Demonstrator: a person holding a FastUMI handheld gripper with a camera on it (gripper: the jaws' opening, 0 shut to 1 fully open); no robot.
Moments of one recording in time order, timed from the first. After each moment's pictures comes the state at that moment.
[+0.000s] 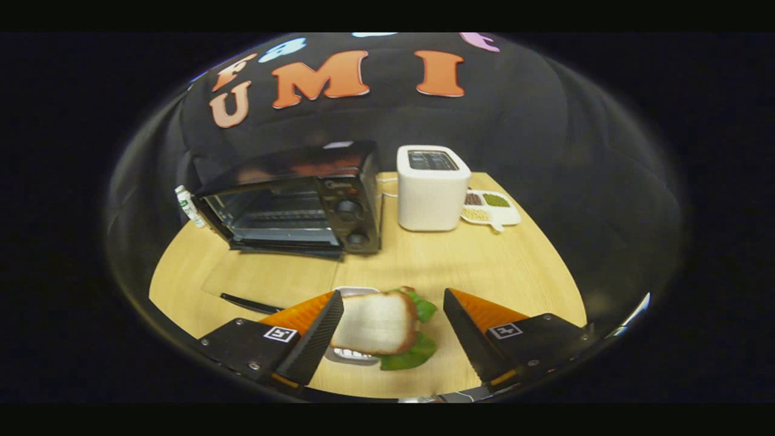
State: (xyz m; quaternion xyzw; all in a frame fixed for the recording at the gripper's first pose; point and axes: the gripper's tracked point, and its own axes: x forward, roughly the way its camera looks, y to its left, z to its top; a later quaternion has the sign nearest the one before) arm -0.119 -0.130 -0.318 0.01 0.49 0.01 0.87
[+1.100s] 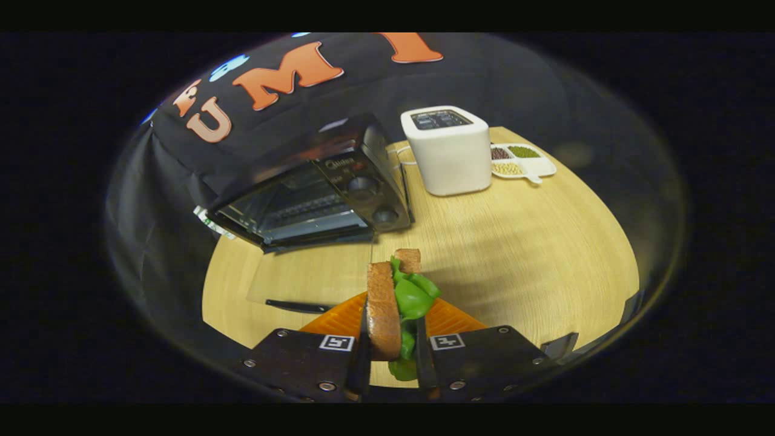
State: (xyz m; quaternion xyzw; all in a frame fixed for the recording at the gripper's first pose) arm -0.104 -0.070 -0.298 0.14 0.52 0.05 0.84
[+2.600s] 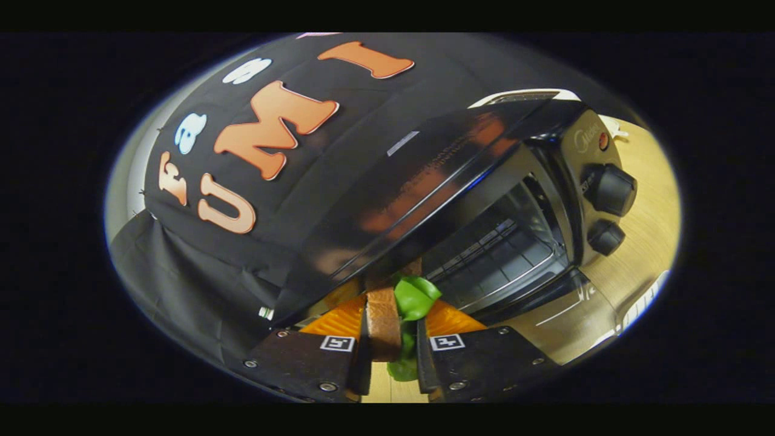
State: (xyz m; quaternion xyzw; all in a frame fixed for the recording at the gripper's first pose) arm 0.050 0.117 -0.351 0.40 0.38 0.01 0.84
